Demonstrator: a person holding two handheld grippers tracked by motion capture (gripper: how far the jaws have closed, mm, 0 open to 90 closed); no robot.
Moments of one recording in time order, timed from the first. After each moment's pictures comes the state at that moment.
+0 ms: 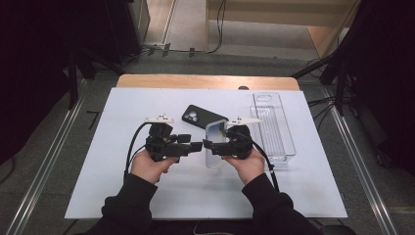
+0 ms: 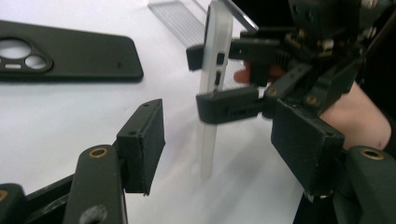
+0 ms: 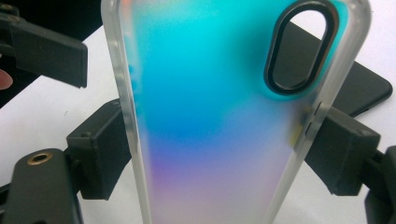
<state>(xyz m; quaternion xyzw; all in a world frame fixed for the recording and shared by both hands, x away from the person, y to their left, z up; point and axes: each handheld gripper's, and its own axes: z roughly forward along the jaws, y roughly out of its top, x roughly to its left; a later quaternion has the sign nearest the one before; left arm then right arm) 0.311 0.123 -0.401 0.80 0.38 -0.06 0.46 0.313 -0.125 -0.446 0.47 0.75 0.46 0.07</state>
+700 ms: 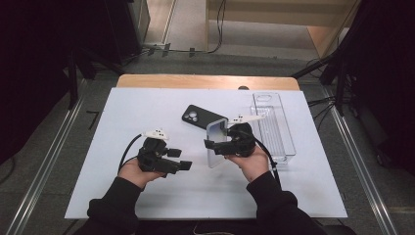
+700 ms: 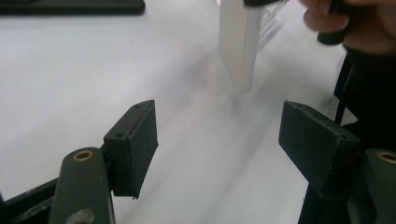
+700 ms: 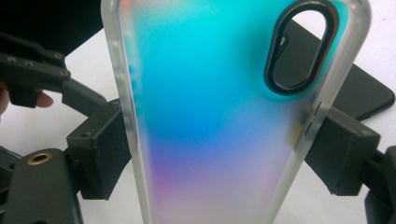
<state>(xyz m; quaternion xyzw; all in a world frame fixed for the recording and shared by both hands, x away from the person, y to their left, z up) 0.300 0.150 -0.439 0.85 0.33 -0.06 0.41 0.315 -0.132 -0.437 0.44 0.77 0.46 0.05</state>
